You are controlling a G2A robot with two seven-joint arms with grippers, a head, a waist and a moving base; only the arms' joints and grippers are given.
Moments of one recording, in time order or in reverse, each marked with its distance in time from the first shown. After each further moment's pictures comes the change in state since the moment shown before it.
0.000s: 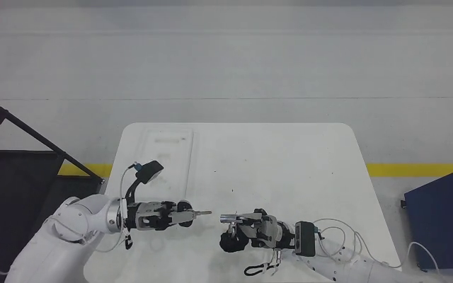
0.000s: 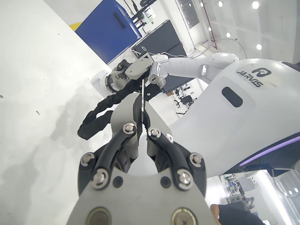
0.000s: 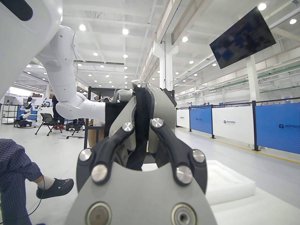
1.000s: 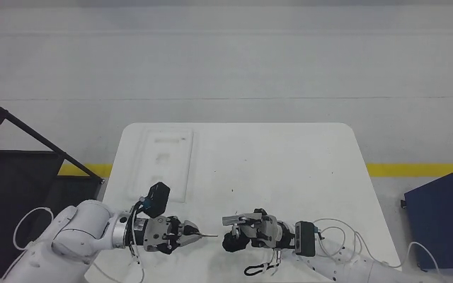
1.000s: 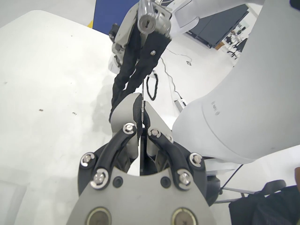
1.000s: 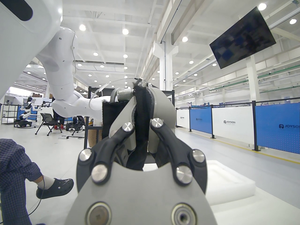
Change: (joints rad) left arm 0.140 0.022 -0.112 -0.122 0.680 -0.332 0.351; right arm 0.000 0.000 0.000 0.000 0.000 0.000 0.000
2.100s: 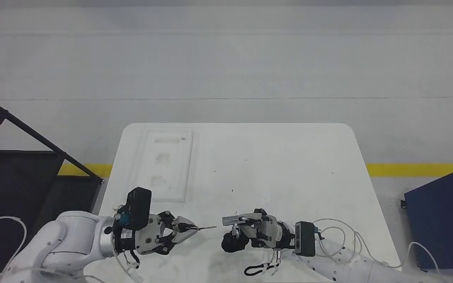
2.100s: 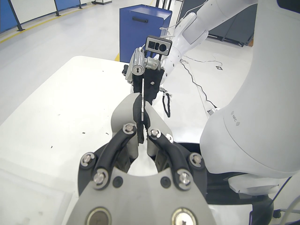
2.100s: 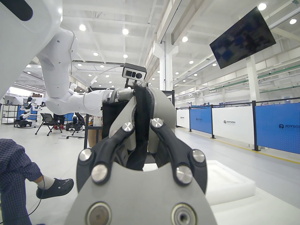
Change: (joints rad) left arm 0.154 0.001 -0.143 -0.161 0.410 -0.006 0.475; right arm 0.000 0.000 0.000 0.000 0.000 0.000 0.000
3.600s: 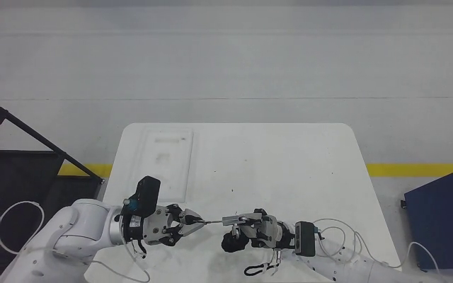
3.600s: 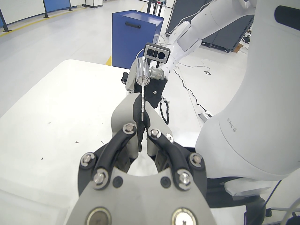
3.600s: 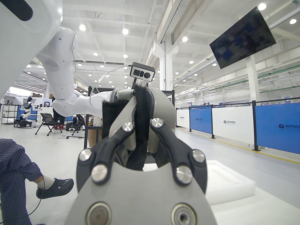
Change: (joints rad) left arm -0.169 0.013 0.149 0.077 -0.115 0.000 -0.066; right arm 0.000 0.000 0.000 0.000 0.000 0.000 0.000
